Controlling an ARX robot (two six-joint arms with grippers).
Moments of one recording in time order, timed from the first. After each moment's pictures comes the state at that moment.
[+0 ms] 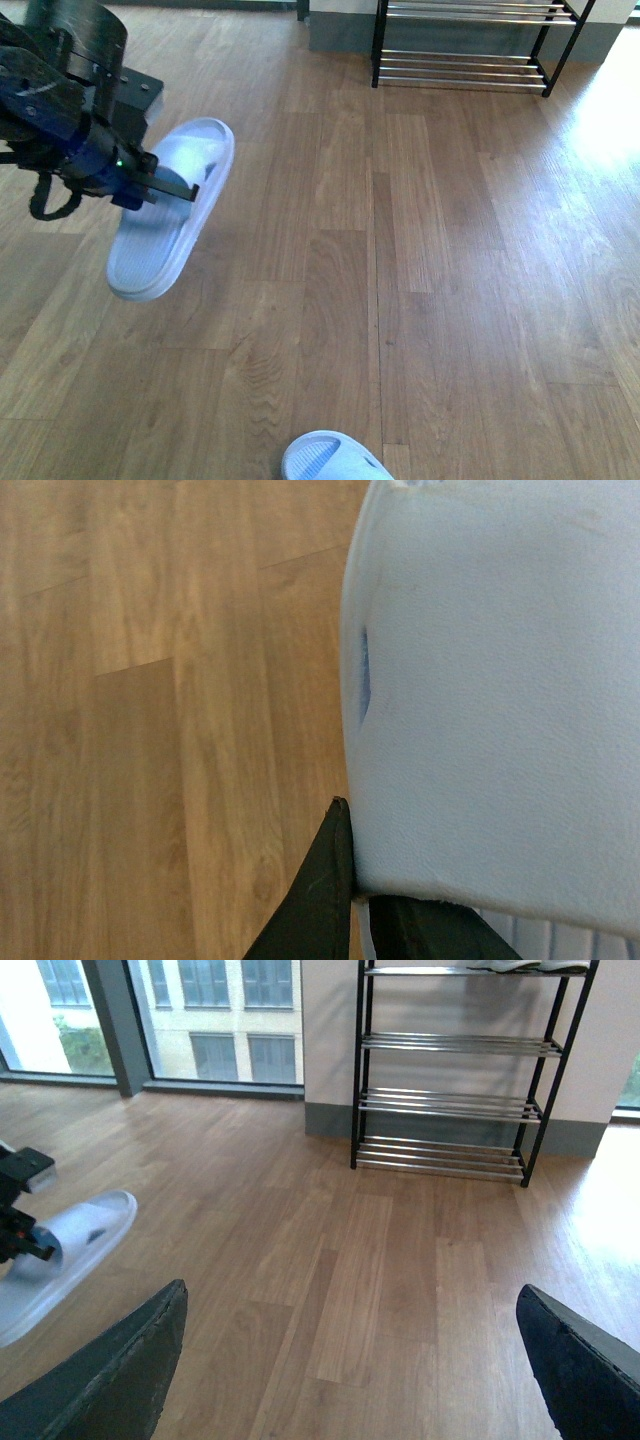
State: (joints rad) left arm -0.17 2.31 1.30 0.15 -0.24 0.18; right arm 0.00 0.00 0.02 0.00 0.00 0.00
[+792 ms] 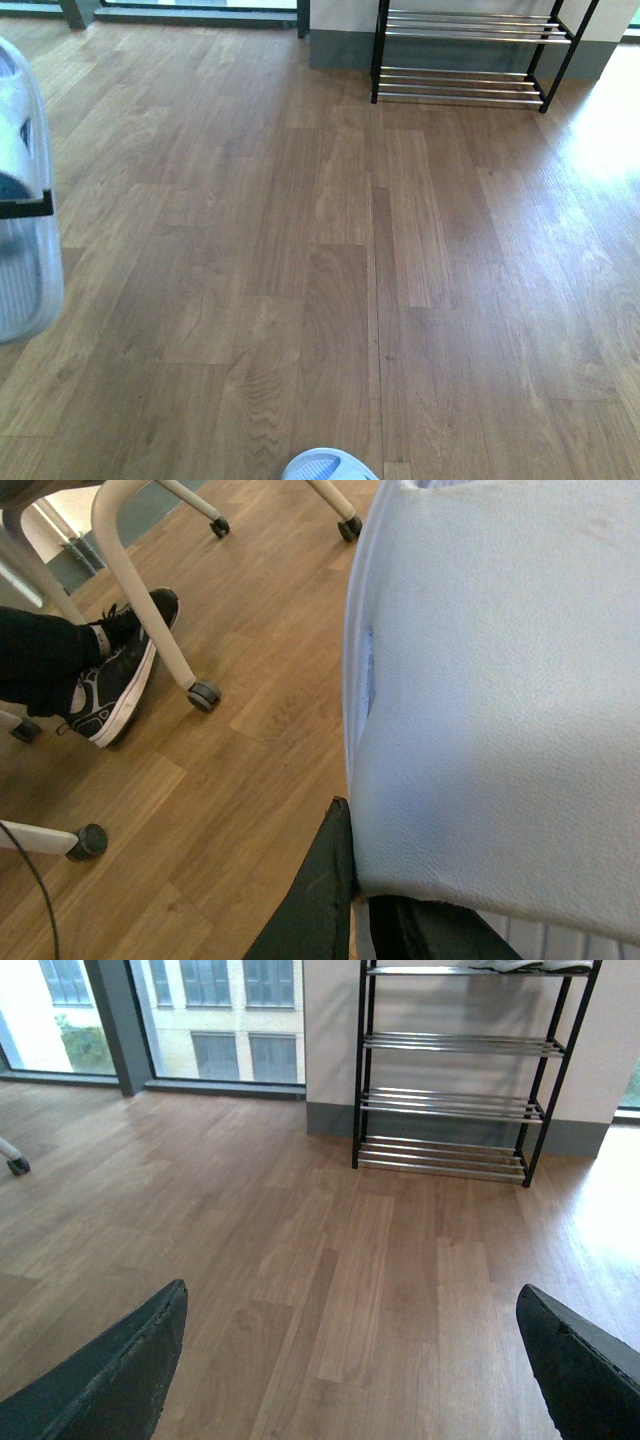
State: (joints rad) left arm -0.23 1.86 0.52 0.89 -0.81 -0.05; right arm 0.00 0.00 0.02 0.00 0.00 0.00
